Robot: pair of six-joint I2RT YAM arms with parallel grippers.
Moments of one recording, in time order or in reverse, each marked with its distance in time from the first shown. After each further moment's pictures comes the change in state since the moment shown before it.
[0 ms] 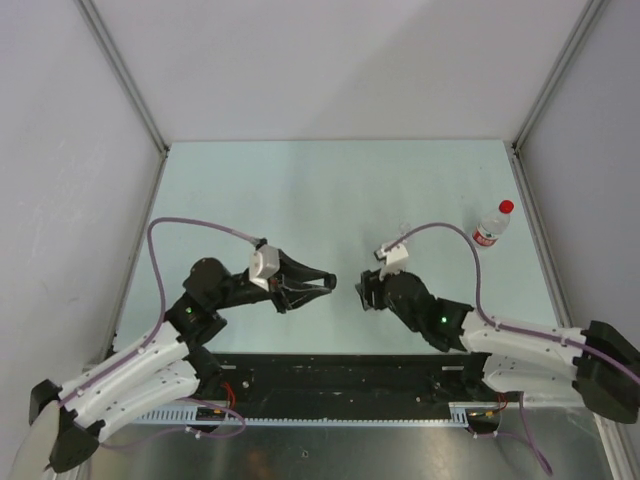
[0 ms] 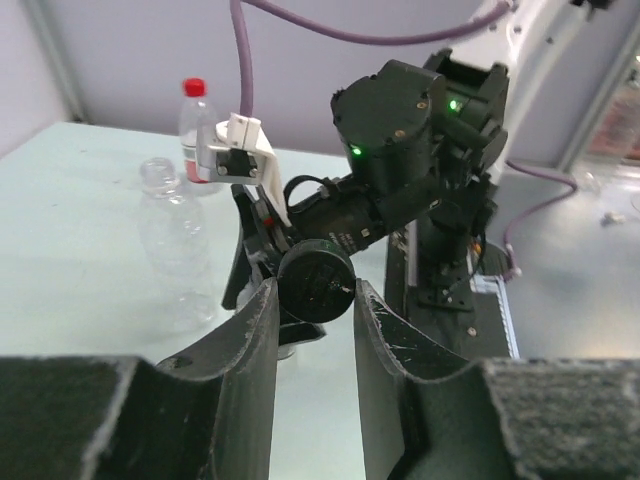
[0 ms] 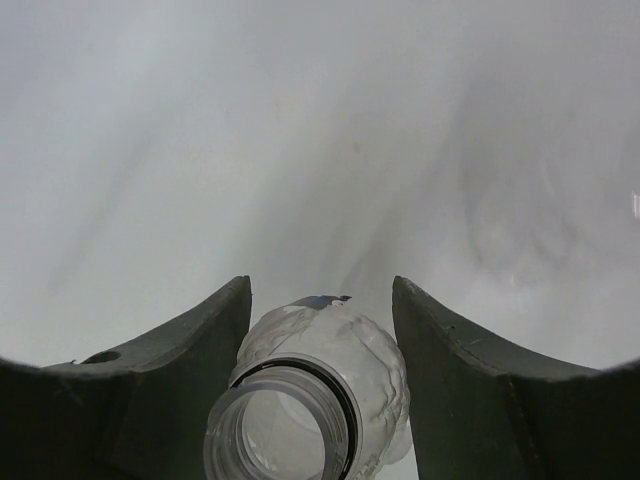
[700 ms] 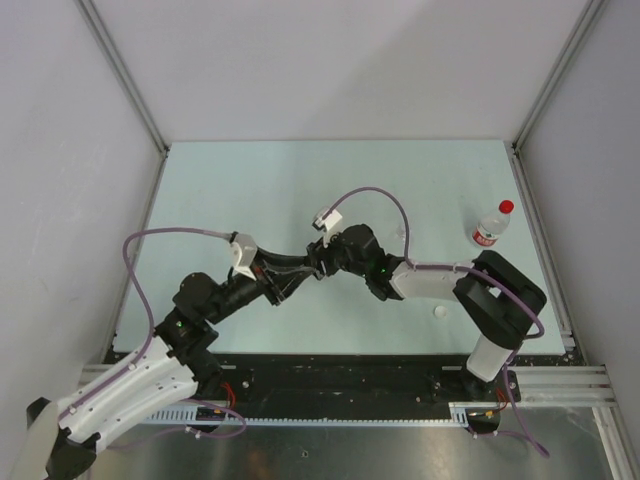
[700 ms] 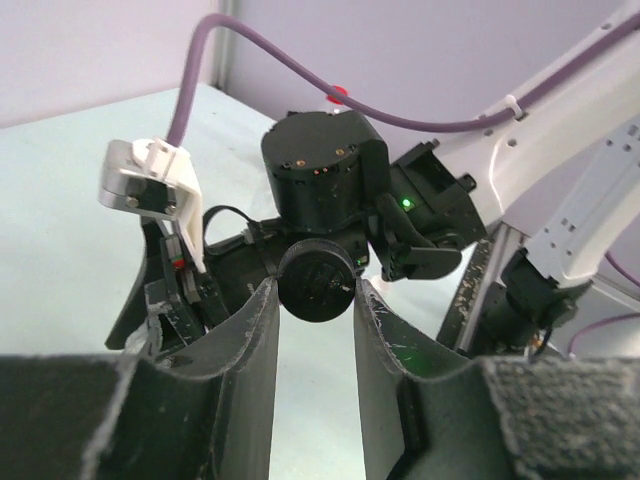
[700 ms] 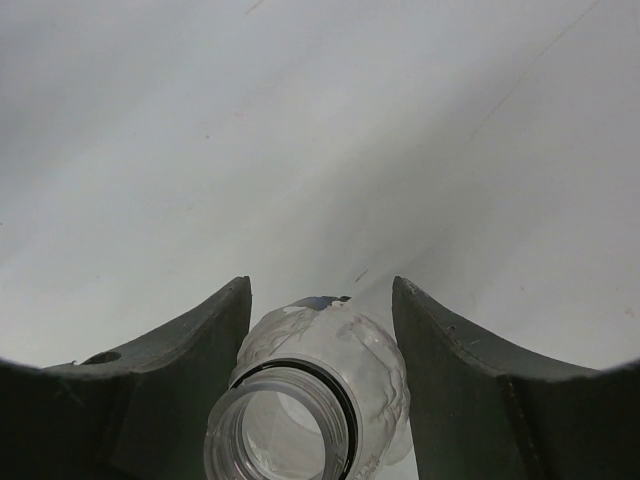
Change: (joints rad) left arm 0.000 -0.181 -0.107 -0.037 -0.418 -0.205; right arm -0.221 0.696 0.410 0.447 -0.583 -0.280
